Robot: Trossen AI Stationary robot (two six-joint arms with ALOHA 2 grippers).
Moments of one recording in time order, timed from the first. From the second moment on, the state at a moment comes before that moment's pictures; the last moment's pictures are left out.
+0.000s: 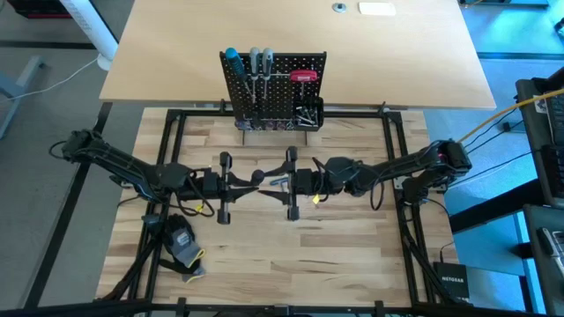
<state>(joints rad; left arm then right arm) -0.34 1.11 0.73 0.54 -0.39 0.17 0.18 1.60 1.17 0.61 0.09 -0.21</state>
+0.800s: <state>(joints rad) -0.33 1.15 0.73 0.58 -0.39 0.18 0.18 1.66 1.21 0.64 0.03 -0.21</state>
